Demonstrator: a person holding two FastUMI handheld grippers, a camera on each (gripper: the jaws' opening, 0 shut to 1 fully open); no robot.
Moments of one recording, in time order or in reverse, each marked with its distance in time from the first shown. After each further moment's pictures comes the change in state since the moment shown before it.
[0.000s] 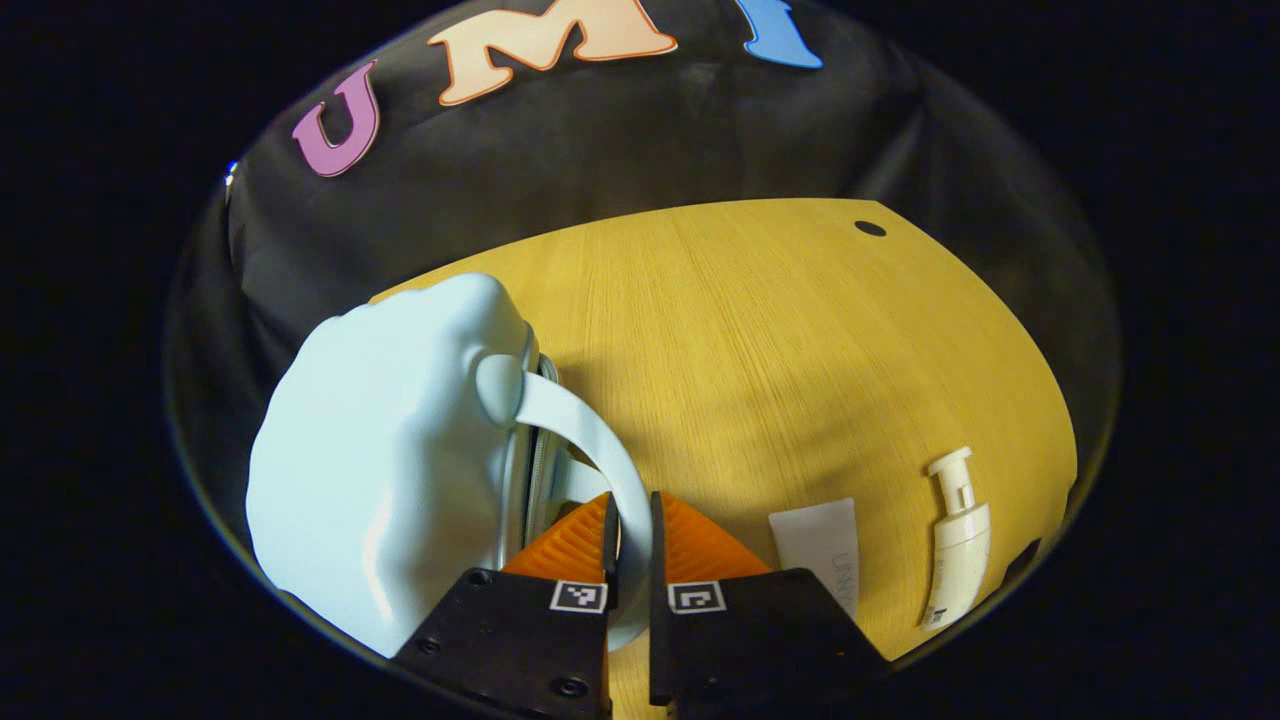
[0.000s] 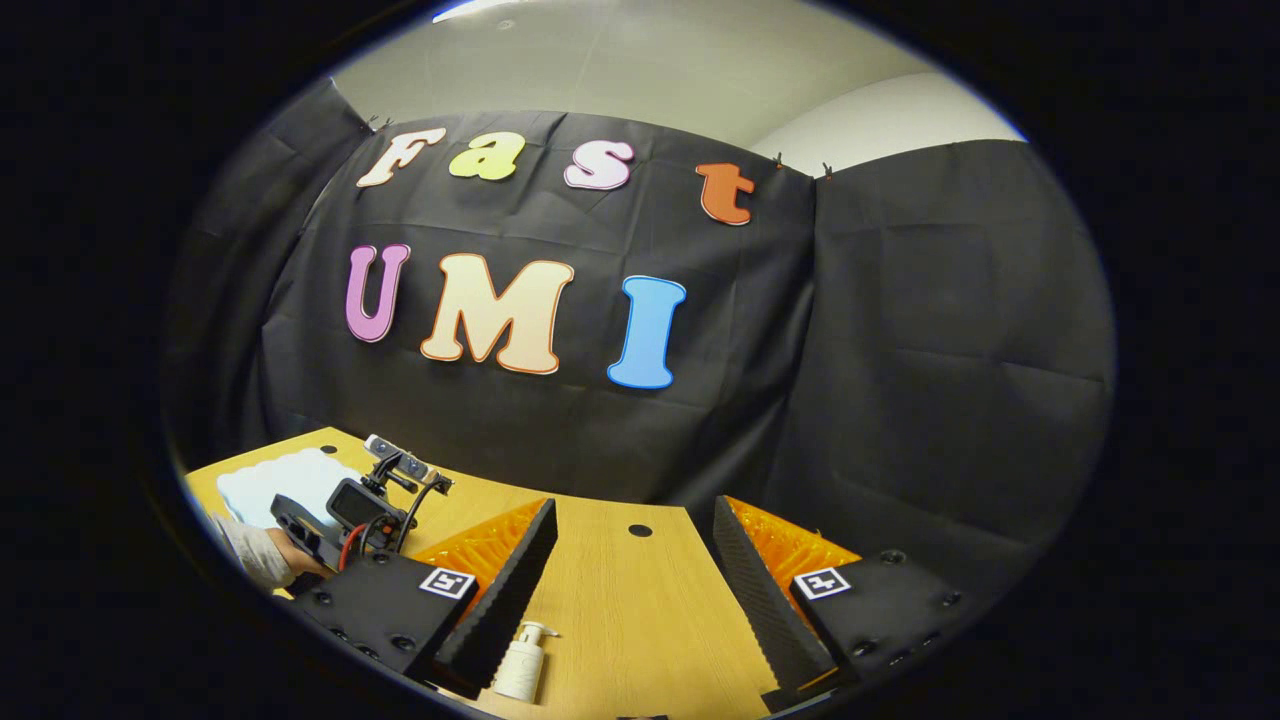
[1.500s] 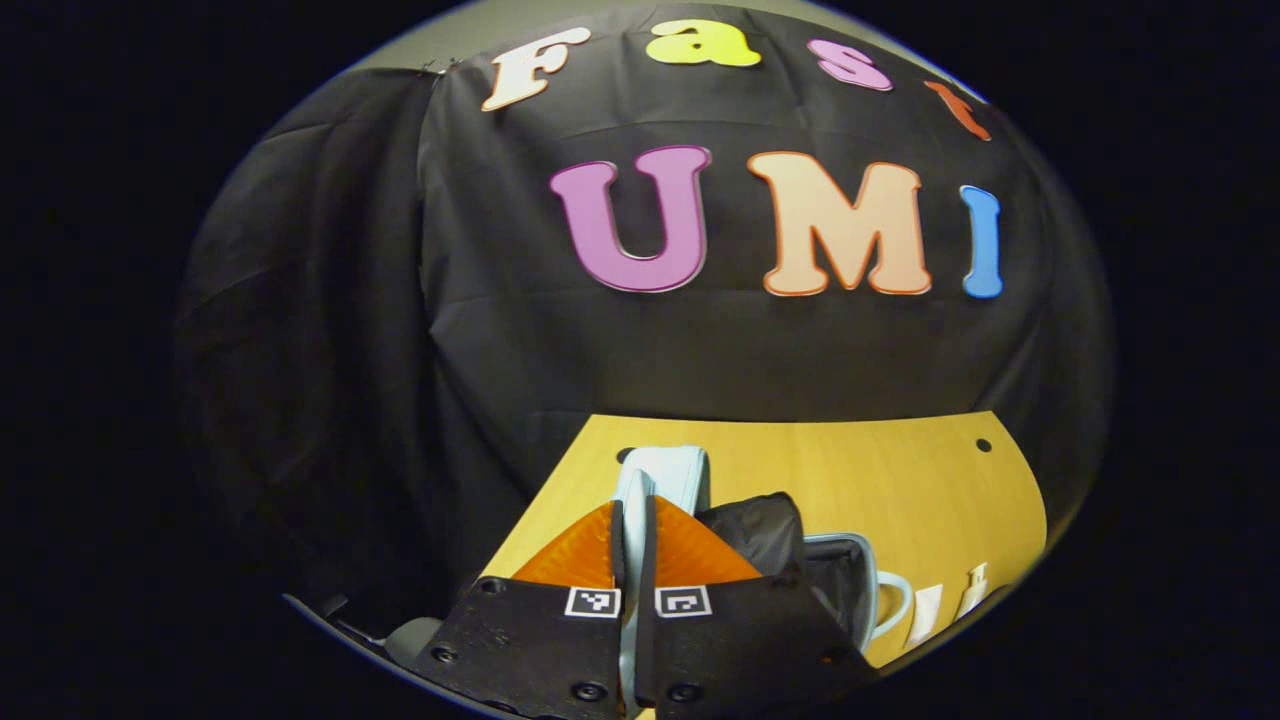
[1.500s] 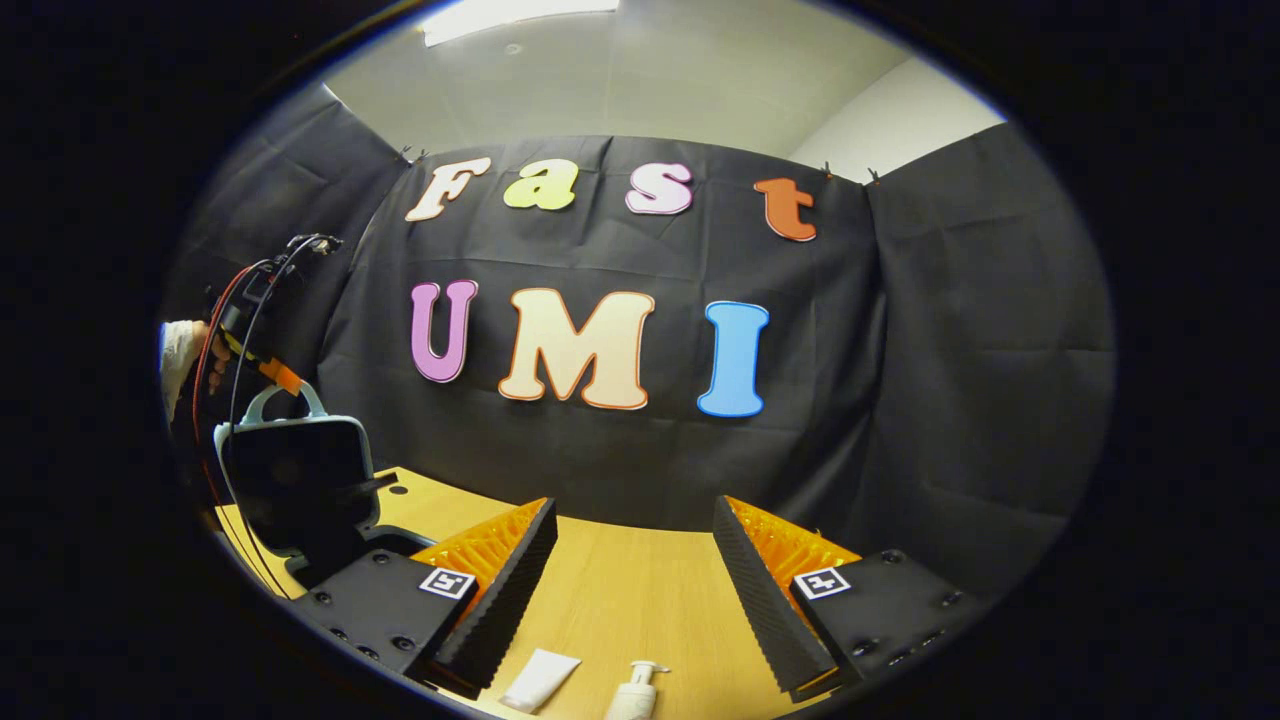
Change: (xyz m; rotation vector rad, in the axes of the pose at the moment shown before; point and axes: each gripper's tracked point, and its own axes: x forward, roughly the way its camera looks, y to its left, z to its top) left arm -0.205 0.375 0.113 -0.271 -0.401 0.291; right arm 0.020 0.132 0.021 0.068 -0.085 0.190
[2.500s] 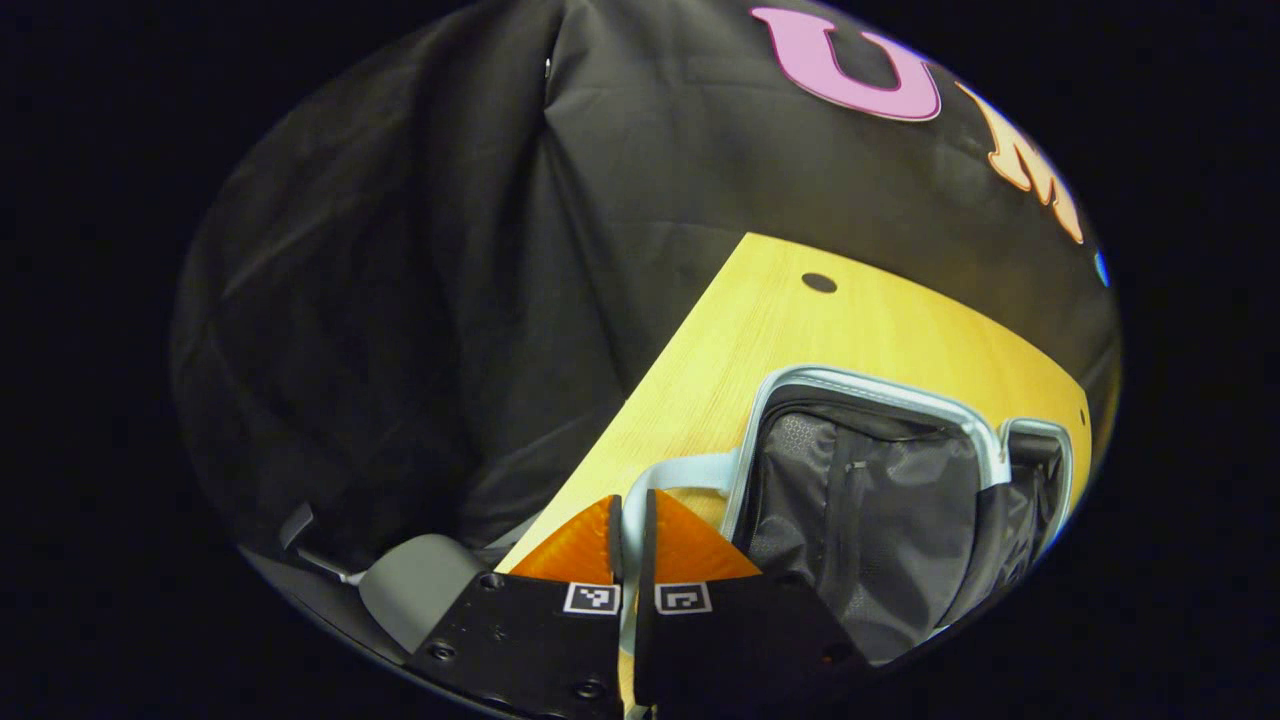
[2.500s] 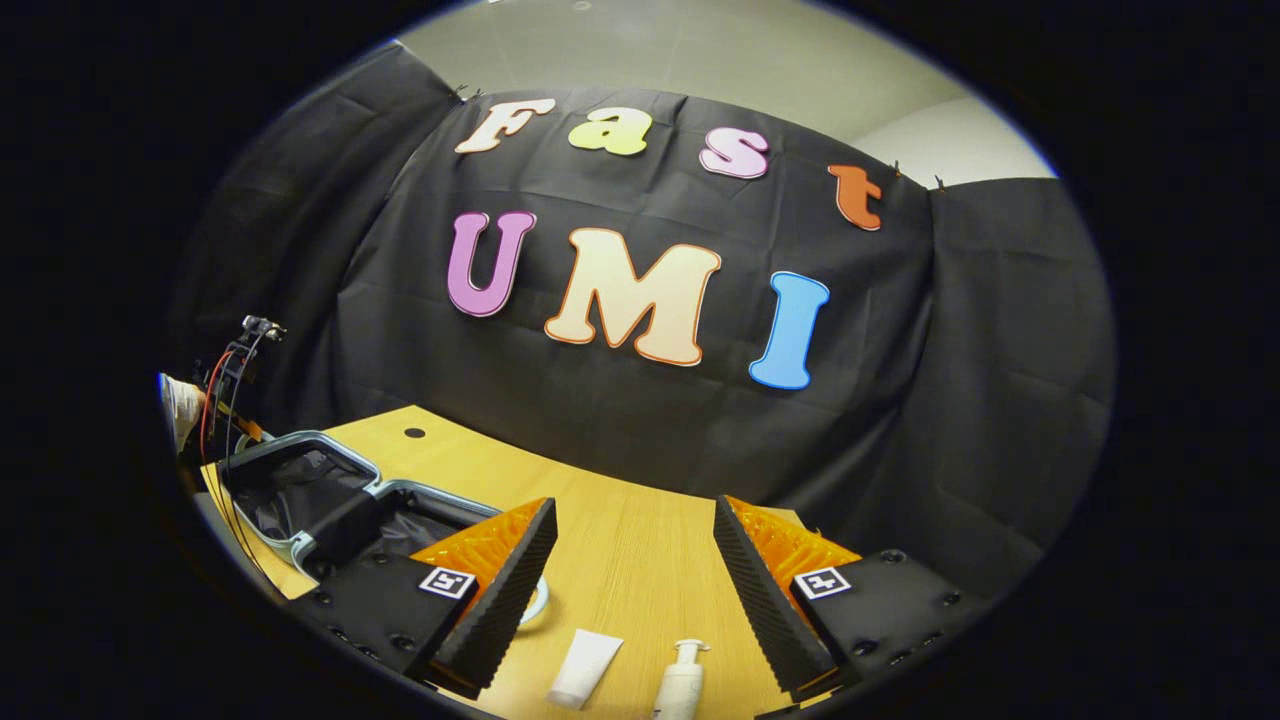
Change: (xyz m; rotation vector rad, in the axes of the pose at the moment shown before) left arm 0.141 0.187 -0.266 -0.159 0.403 0.160; right arm 0.007 0.090 -0.033 -0.153 0.144 0.017
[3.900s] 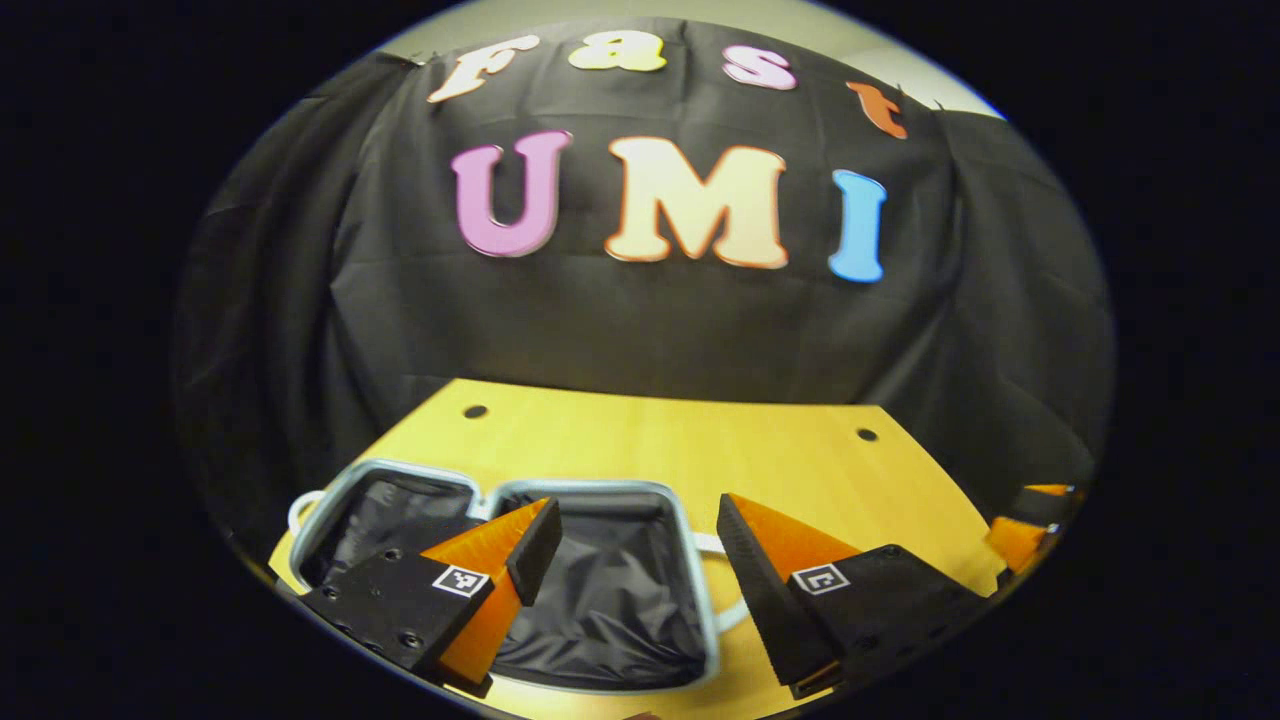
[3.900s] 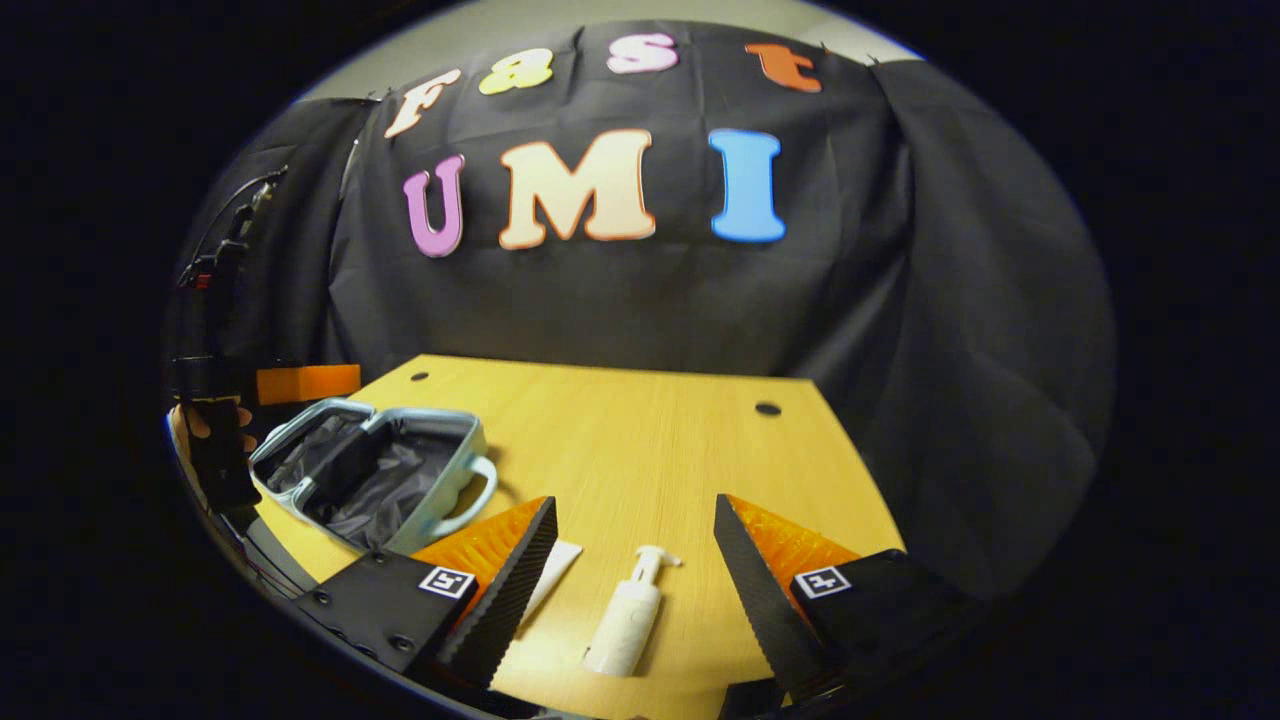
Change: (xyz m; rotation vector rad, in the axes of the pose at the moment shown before) left arm -0.348 -0.389 0.009 0.177 -0.392 -0.487; right arm 0.001 -0.100 -0.178 0.259 0.383 0.140
